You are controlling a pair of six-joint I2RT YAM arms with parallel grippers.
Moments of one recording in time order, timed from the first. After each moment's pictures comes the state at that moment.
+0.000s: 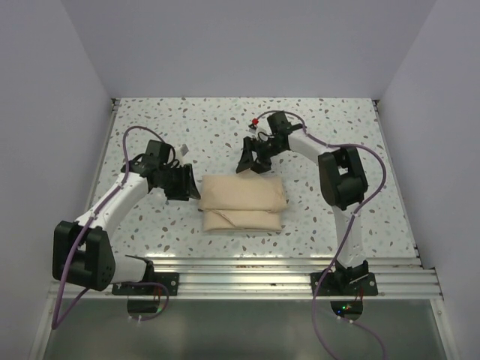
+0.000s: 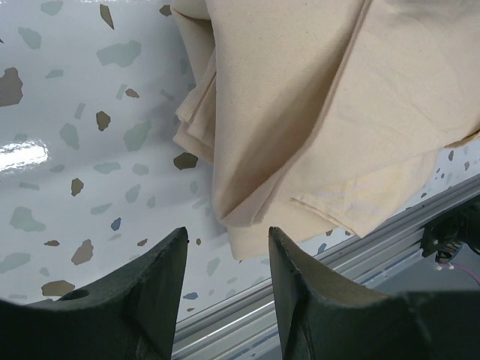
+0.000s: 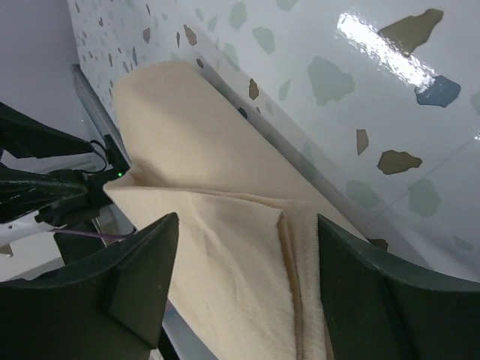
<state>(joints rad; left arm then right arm) -0.22 1.33 0.94 -0.70 0.38 -0.33 0.39 2.21 1.68 -0.60 -0.82 0.31</state>
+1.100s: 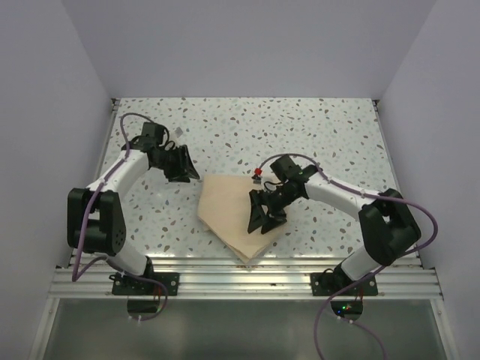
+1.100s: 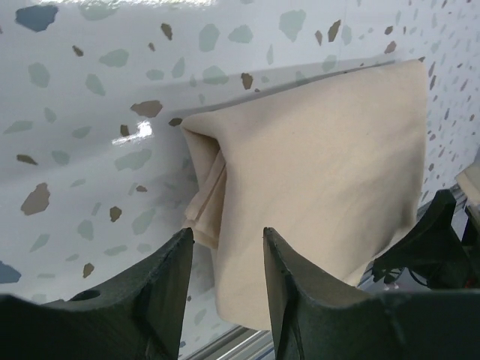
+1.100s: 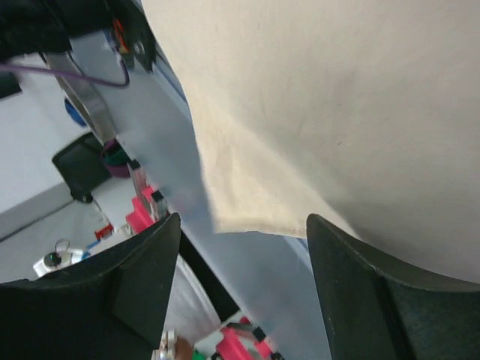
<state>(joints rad) -0.11 1.58 1.12 -0.65 0.49 -0.34 0.63 1.57 0.98 -0.69 -0.81 0.39</state>
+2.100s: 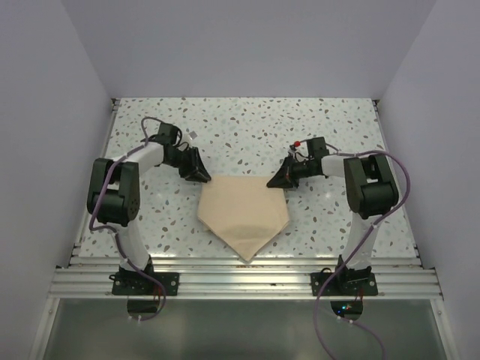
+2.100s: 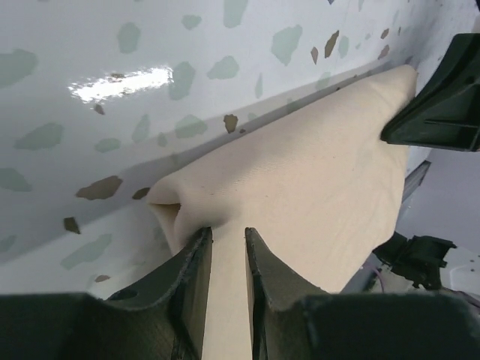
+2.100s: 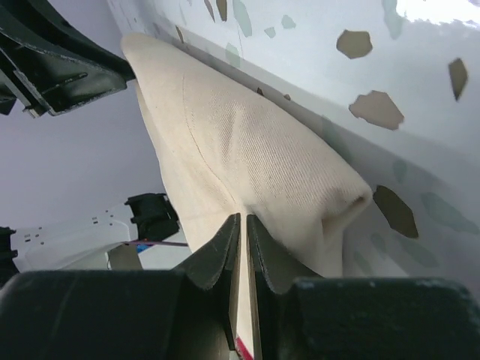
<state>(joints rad) -0.15 1.89 1.20 -0.49 0.70 -0.42 0.19 1.99 1.08 -0.16 -0.97 0.69</state>
